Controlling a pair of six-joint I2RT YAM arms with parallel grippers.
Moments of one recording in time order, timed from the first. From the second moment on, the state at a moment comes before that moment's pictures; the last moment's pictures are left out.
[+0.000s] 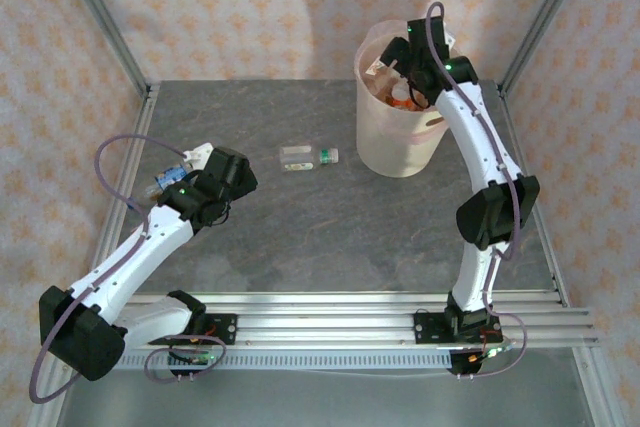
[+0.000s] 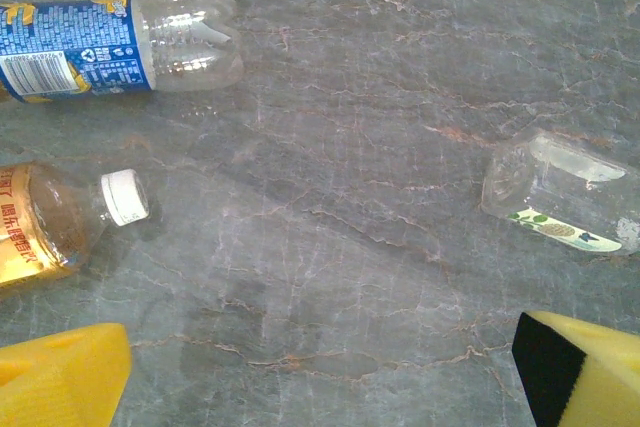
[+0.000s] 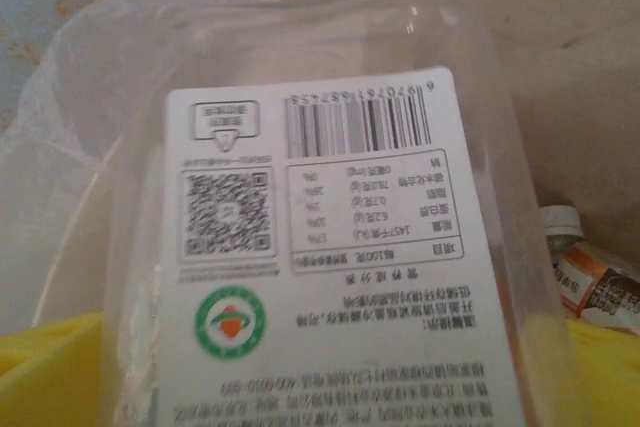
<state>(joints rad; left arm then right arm) -0.42 1.11 0.95 -0.78 -0.47 -0.85 0.27 1.91 2.12 -0.87 0.22 0.74</state>
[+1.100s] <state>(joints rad) -0.34 1.08 0.97 -0.89 -0.53 -0.87 0.27 1.76 2.04 -0.88 0.17 0.58</state>
